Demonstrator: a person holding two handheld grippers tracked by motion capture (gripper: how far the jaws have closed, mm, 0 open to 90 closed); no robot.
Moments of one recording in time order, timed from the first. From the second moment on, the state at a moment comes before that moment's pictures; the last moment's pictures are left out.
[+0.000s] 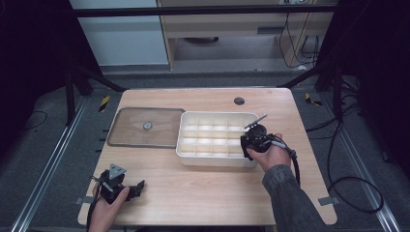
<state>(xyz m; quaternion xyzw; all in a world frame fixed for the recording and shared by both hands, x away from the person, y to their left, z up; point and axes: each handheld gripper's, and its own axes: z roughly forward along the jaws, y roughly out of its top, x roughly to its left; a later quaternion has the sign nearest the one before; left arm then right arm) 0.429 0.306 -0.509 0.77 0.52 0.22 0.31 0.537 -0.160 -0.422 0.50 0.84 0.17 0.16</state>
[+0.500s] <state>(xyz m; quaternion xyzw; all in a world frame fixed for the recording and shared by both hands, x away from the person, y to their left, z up) 0.430 0.305 -0.509 0.76 0.52 0.22 0.31 0.534 -0.156 -0.428 0.49 0.84 0.16 0.17</state>
